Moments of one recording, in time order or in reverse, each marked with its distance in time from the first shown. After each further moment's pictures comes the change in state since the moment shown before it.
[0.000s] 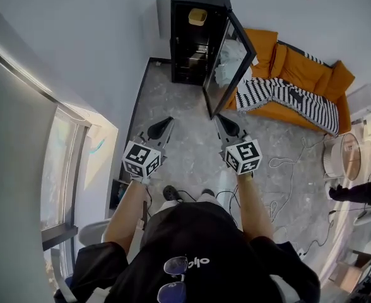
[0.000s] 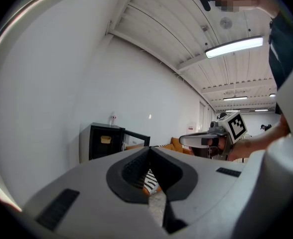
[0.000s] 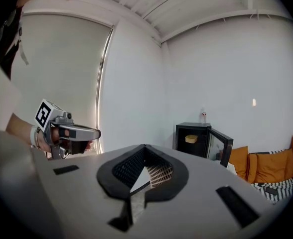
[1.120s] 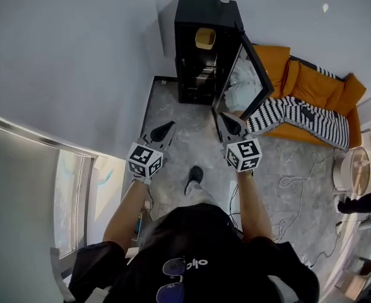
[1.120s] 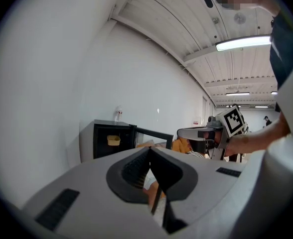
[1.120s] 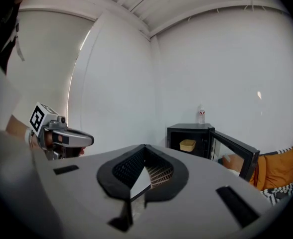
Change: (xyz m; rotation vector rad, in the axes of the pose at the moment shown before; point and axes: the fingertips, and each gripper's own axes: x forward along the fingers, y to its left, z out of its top) left arm 0.143 0.184 0.007 0.012 0.067 -0.022; right arm 0.206 -0.121 0.025 0.042 -0.023 -0.058
